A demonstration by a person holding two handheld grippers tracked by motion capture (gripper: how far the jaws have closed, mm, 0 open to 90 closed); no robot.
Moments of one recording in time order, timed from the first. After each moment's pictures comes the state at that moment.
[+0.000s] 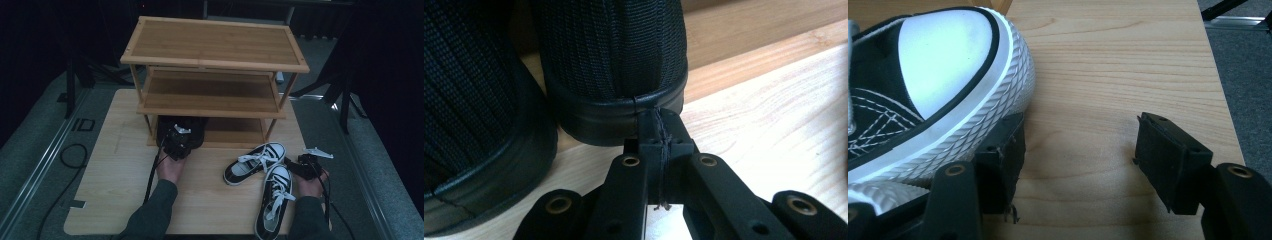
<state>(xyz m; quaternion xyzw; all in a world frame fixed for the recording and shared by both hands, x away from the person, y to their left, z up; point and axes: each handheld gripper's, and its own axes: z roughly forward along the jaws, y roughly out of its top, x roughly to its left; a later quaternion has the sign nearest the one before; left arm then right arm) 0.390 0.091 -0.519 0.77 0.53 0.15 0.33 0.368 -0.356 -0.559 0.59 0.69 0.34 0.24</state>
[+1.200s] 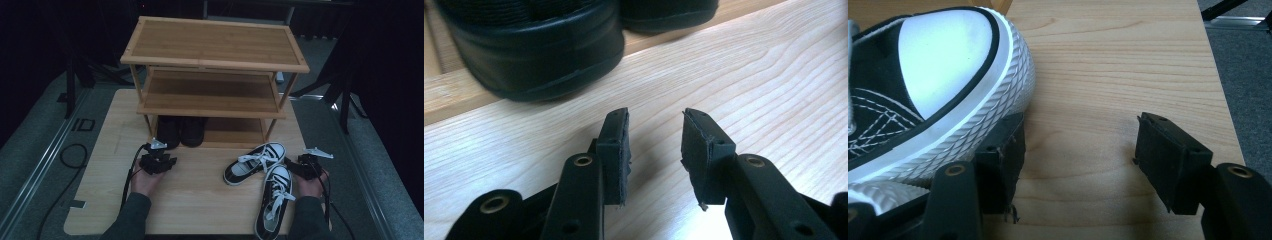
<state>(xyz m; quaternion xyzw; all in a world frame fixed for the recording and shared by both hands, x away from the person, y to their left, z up) 0.347 0.163 -0.543 0.78 0.49 0.14 0.35 0.368 -0.356 -0.559 0.59 0.69 0.34 0.24</state>
